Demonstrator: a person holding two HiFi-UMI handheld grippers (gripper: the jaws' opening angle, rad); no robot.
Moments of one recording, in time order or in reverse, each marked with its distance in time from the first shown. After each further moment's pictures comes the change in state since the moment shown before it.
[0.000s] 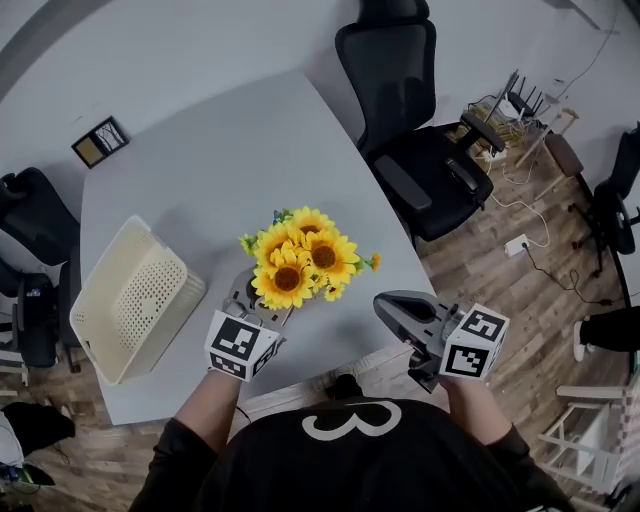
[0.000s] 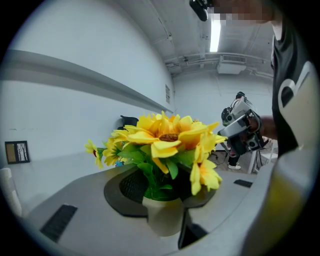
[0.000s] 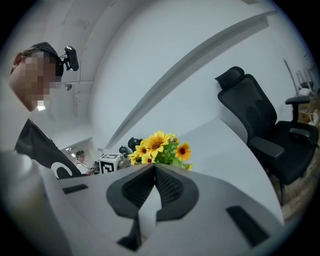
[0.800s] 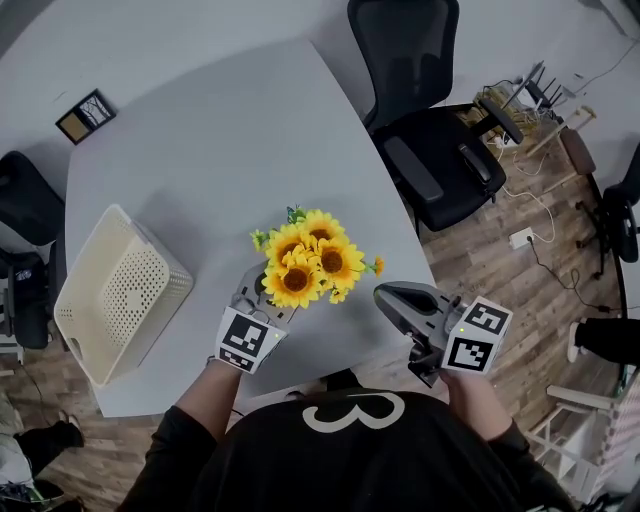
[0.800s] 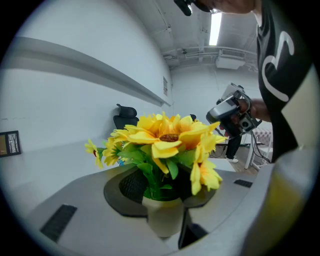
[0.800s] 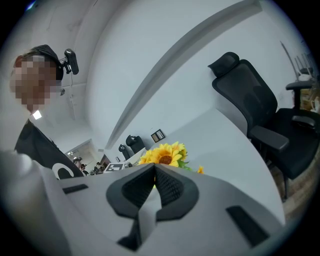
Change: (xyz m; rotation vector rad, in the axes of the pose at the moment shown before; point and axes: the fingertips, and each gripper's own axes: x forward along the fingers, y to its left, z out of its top) left arm 0.038 0.006 -0.071 0.022 0.060 -0.040; right arm 0.029 -0.045 -0.010 0.074 0.064 0.019
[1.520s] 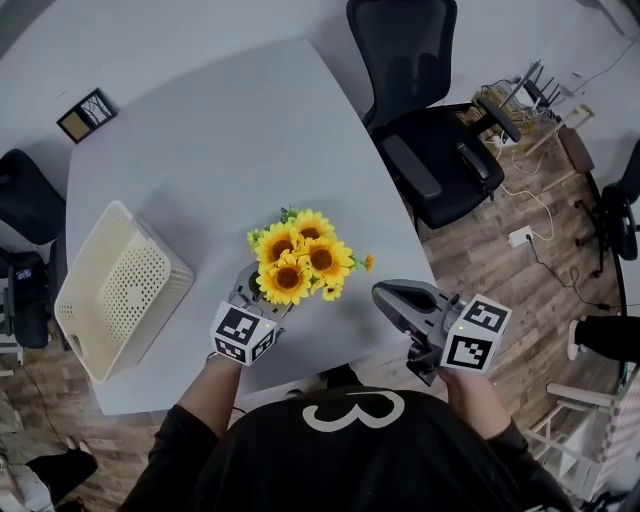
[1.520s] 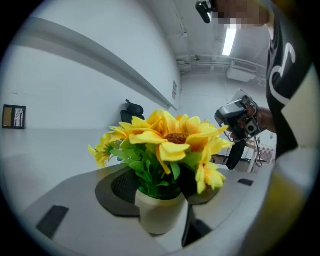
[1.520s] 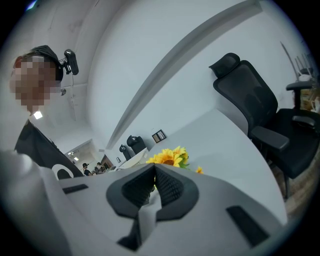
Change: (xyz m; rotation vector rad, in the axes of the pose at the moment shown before) left arm -0.002 0.003 -0.024 -0.159 -0.031 0.011; right arm -0.007 0.008 -0.001 -0.003 -0.007 0.007
